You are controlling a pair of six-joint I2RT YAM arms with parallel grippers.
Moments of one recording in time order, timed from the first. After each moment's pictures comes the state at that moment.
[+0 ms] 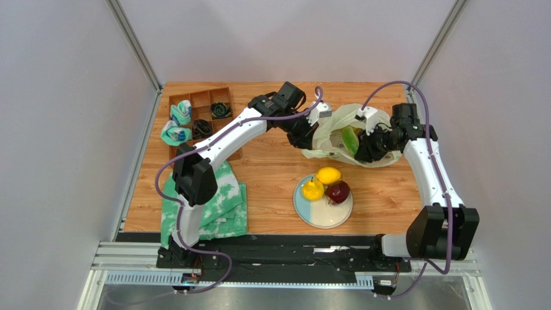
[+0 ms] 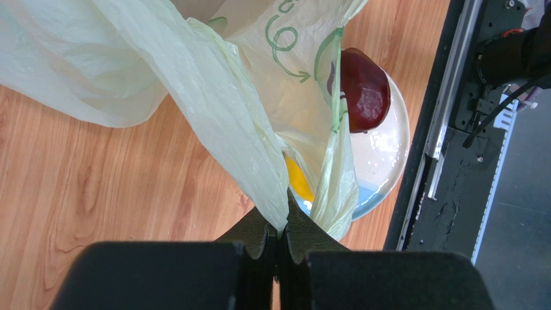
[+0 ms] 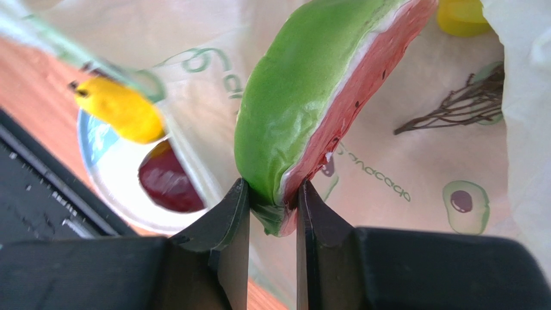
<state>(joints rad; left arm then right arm) -0.74 2.03 1.99 -0.87 0.58 0.26 -0.05 1.37 1.21 -0.91 -0.55 -0.61</state>
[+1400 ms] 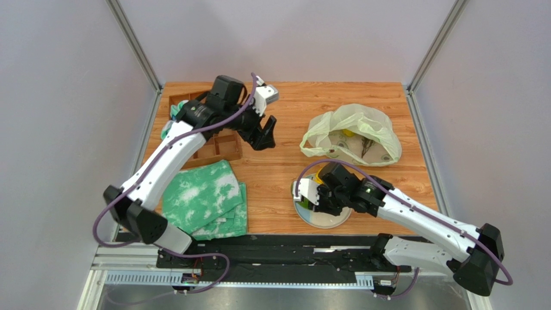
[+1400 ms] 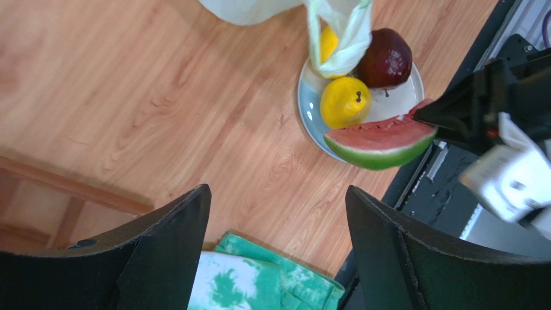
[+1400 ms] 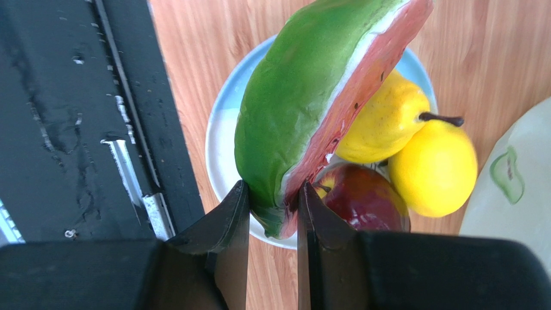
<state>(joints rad) -0.56 1.53 1.68 -0.92 0.45 0.17 0.91 1.01 0.83 -0.82 -0.16 -0.55</state>
